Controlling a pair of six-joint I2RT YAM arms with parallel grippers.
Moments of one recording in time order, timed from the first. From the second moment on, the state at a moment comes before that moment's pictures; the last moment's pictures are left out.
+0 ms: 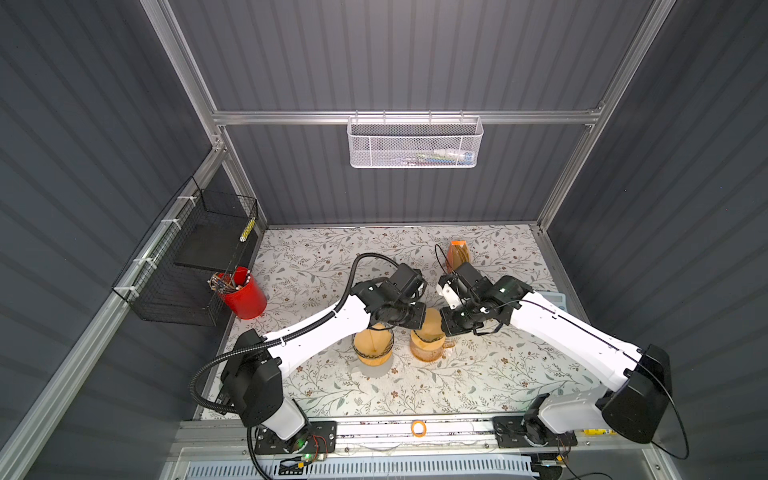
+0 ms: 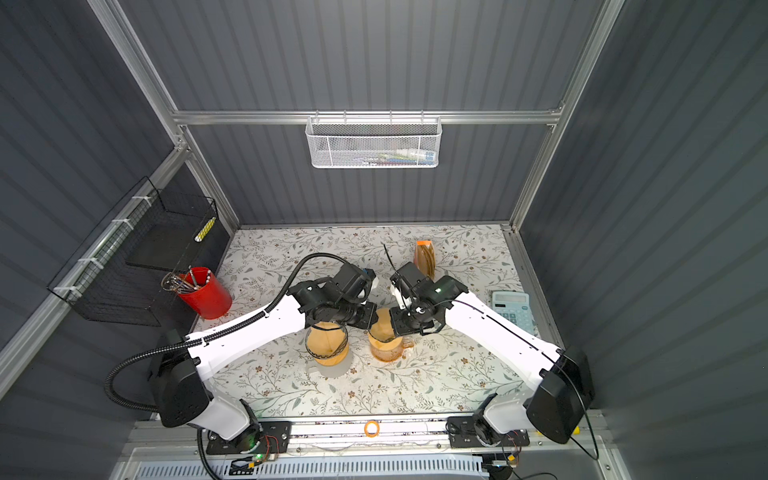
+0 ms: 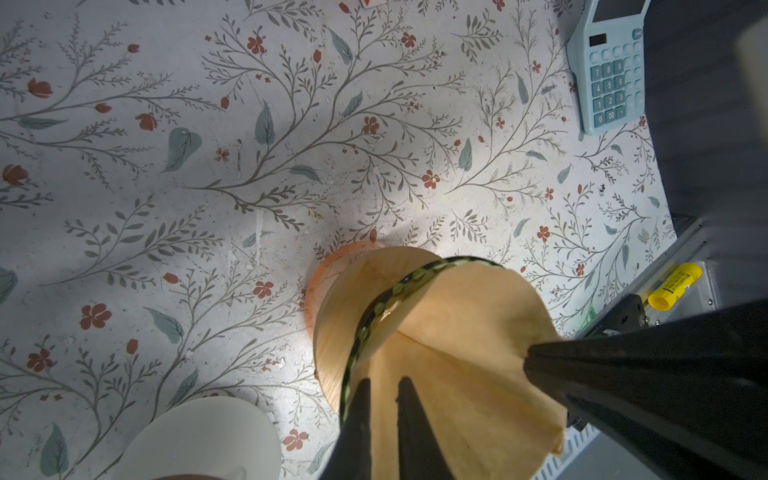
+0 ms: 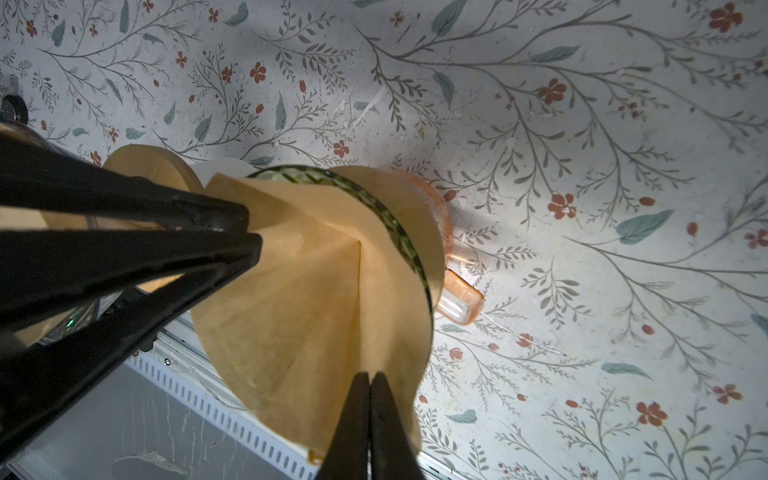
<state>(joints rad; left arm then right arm) -0.90 1.57 1.32 -0.73 0.13 -0.51 0.73 1.38 1.21 -1.01 -0.15 0.45</state>
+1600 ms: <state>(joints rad) -0.90 1.51 1.31 -0.72 0.11 -0.53 0.73 1.42 1.30 -1.05 -0.07 0.41</state>
